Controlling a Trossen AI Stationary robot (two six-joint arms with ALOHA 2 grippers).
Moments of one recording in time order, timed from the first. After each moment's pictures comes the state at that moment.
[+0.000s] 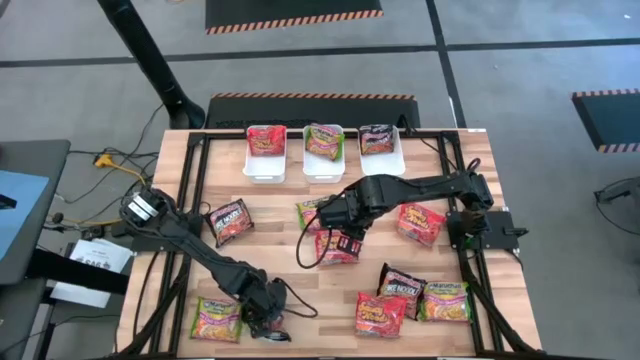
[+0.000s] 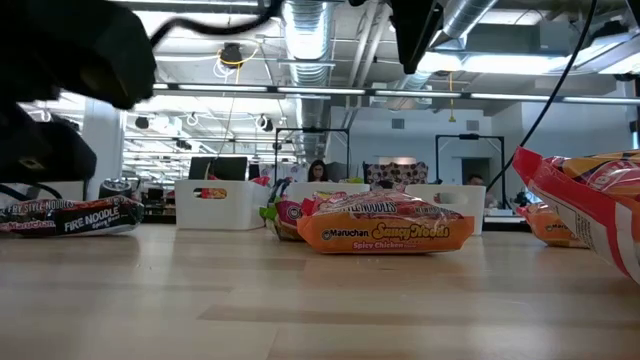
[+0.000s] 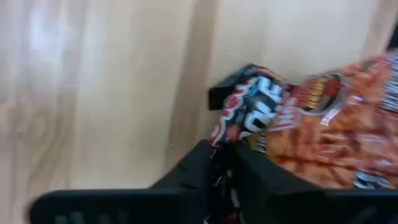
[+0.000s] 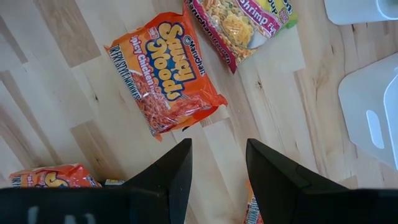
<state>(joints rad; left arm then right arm) -0.63 1.81 1.04 -0.48 0.11 -0.90 0.15 1.96 2.04 -1.55 0.13 0.52</state>
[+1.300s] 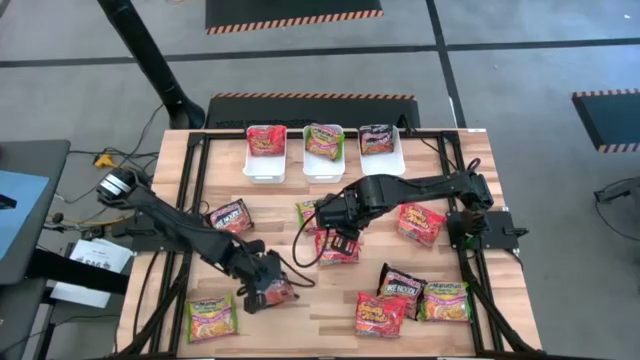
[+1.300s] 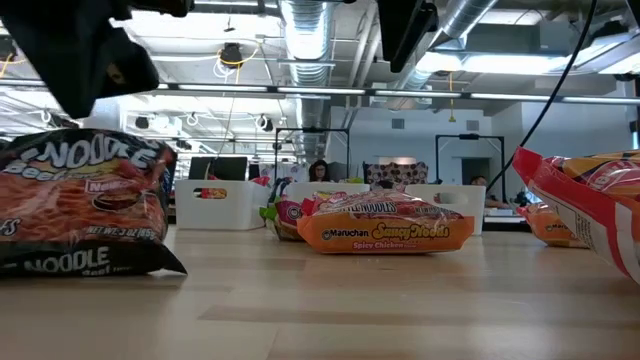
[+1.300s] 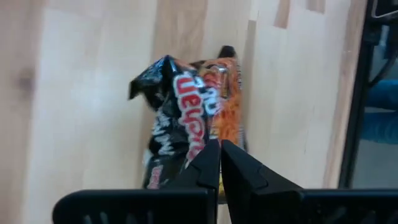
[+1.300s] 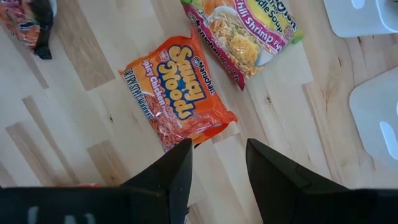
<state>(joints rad) -0.50 1.50 1.04 -0.62 -0.05 -0.67 0.15 1.96 2.04 -1.48 0.13 0.56</state>
